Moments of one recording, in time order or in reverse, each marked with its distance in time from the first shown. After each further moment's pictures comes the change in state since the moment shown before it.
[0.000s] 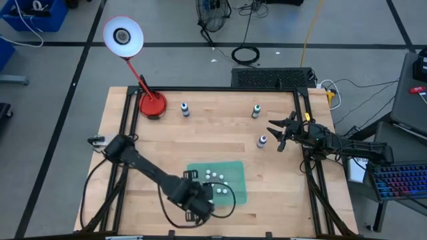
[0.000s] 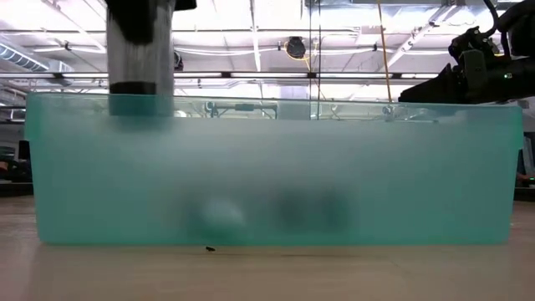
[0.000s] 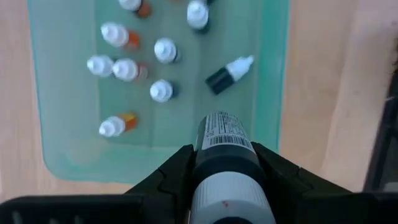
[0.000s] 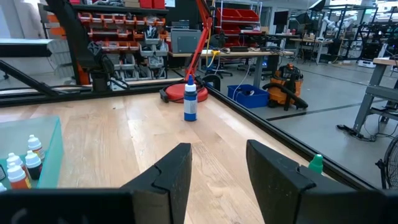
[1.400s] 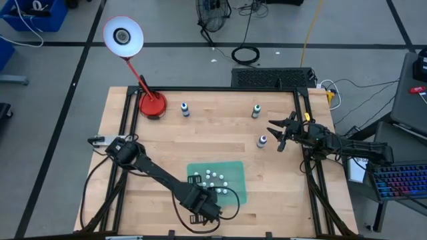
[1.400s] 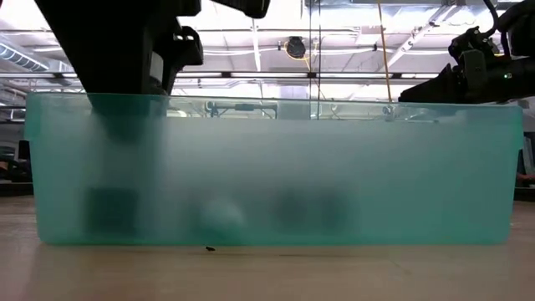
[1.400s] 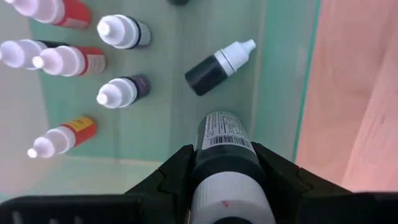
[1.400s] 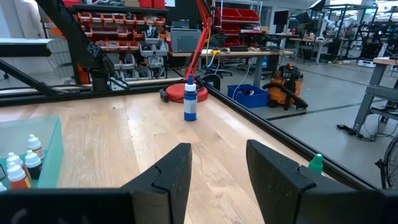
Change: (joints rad) left arm 0.013 0.128 0.003 0.053 0.075 0.008; right arm 0.000 0.002 0.000 0.000 0.000 0.000
